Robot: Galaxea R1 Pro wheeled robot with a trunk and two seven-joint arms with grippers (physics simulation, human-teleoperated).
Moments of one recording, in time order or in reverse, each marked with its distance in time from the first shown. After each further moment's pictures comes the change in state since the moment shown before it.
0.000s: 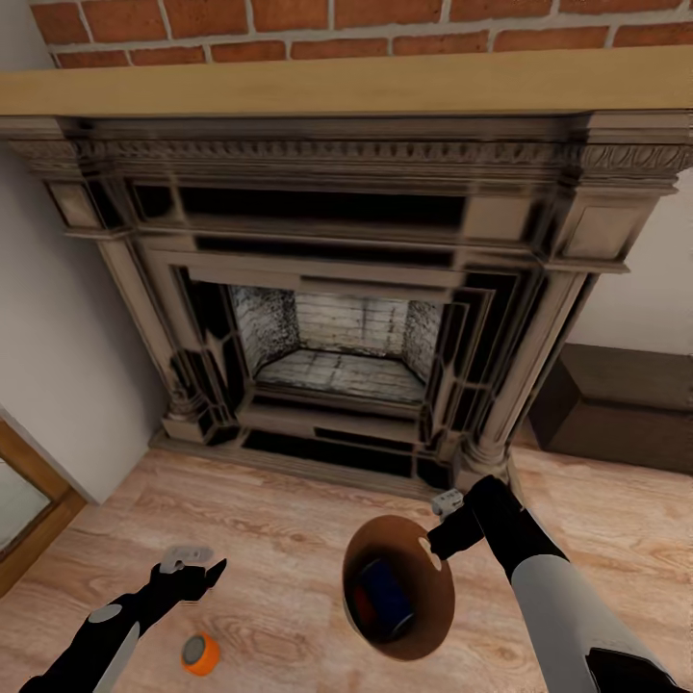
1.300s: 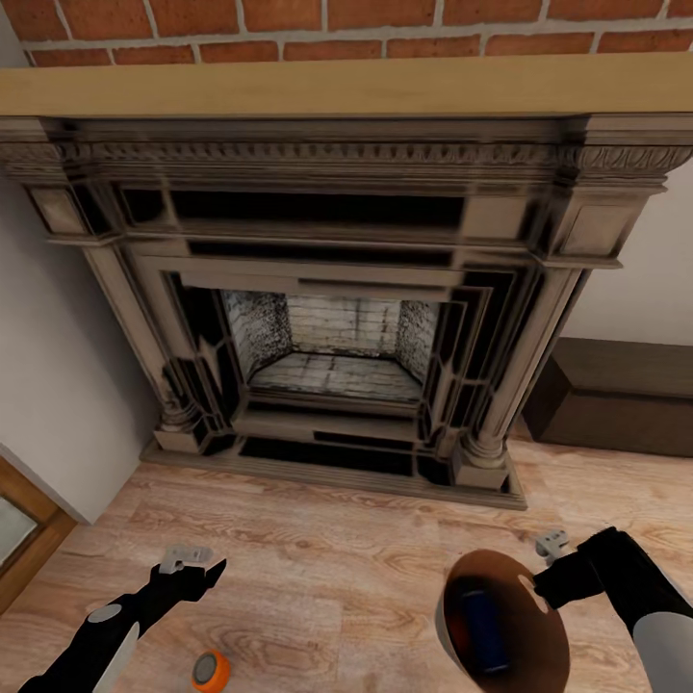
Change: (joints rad) left arm 0.000 0.001 0.001 0.000 0.003 0.007 -0.002; right arm 0.139 -0.299 -0.172 0.015 -0.008 -0.234 0.017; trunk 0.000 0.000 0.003
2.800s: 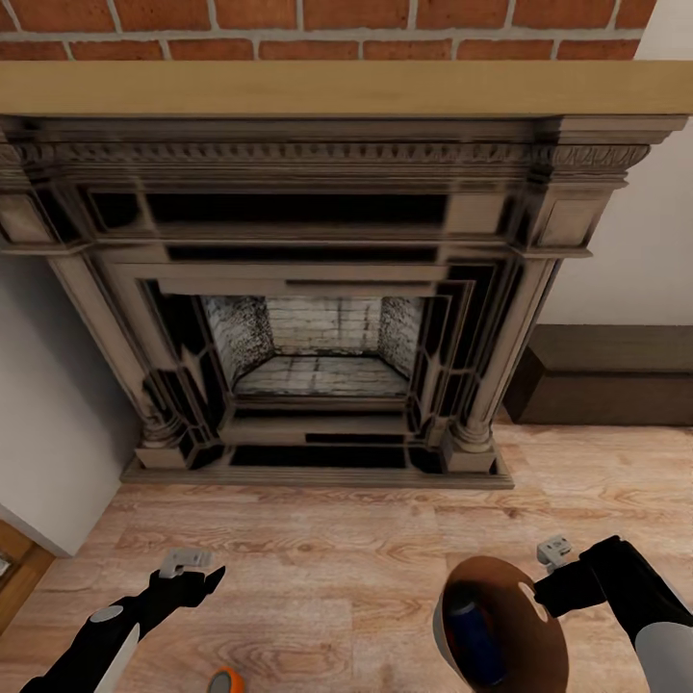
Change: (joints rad) left arm -0.001 -0.002 -0.001 0.011 -0.009 0.043 0.012; right arm 0.024 0.008 -0.030 0.000 -0.010 -0.005 -0.009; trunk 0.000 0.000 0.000
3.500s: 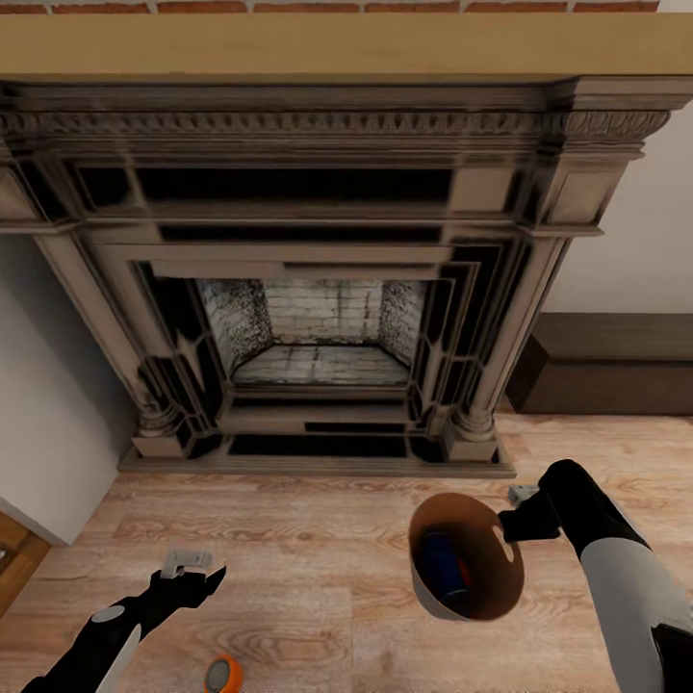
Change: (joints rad) left arm 0.000 0.000 -0.009 0.001 -0.004 0.000 0.004; right arm -0.220 0.081 0.077 -0.015 0.014 0.441 0.000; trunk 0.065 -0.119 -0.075
